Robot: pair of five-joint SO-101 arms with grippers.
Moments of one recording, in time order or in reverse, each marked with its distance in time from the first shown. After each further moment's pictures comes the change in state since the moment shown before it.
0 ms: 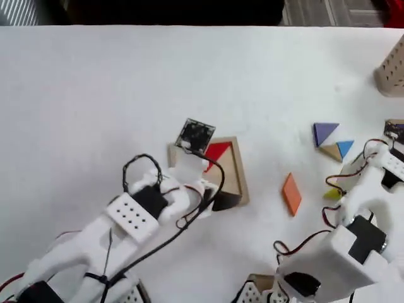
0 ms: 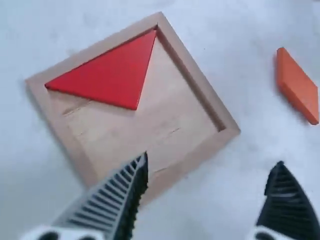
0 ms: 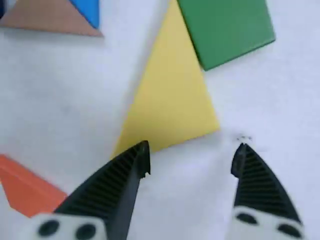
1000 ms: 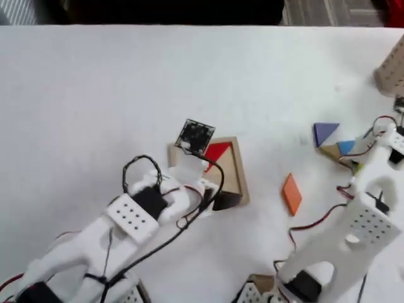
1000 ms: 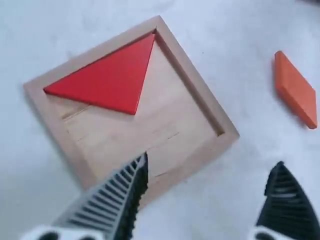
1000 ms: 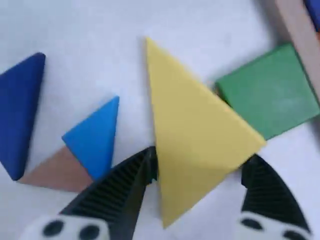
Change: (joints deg) left arm 0.1 0.0 1.1 -2.1 0.0; right arm -0.3 43.0 -39.5 -1.5 2.2
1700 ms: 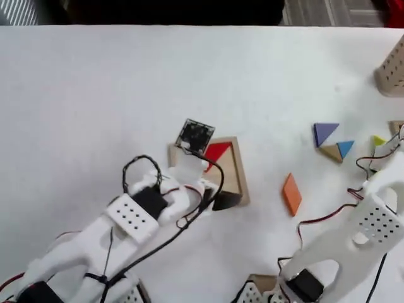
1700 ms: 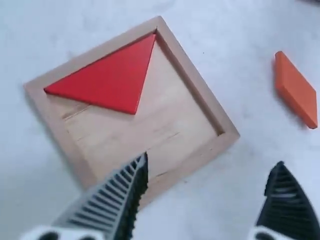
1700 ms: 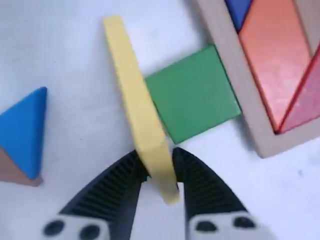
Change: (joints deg) left arm 0.0 0.0 0.0 0.0 0.0; right arm 3.1 4.4 -13.8 13.0 9.0
